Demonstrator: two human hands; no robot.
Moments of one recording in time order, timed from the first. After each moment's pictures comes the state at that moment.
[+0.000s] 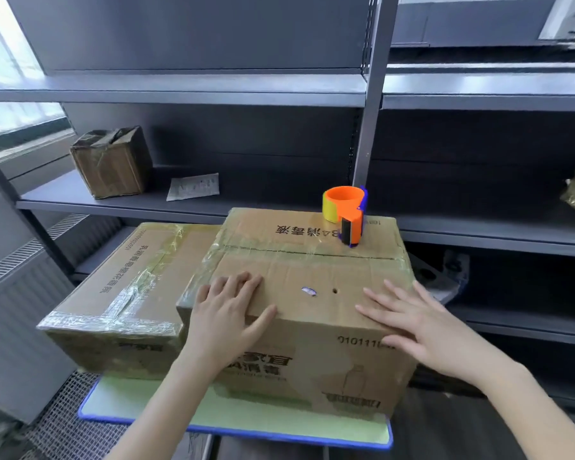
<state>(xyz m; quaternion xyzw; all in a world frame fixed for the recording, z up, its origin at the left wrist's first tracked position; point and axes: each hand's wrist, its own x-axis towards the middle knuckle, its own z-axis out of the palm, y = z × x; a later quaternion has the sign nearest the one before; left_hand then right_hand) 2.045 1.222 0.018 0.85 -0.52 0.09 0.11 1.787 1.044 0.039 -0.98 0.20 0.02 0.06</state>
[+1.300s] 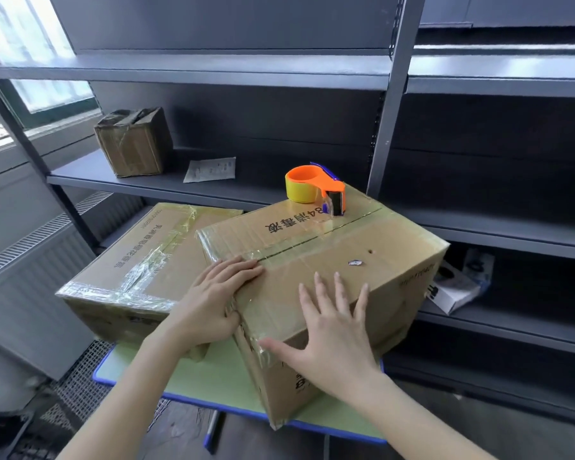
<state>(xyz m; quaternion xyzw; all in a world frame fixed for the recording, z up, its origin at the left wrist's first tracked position) 2.074 1.239 0.014 0.76 -0.62 0.00 0.20 1.880 1.132 0.018 -0.95 0.29 -0.07 0.07</state>
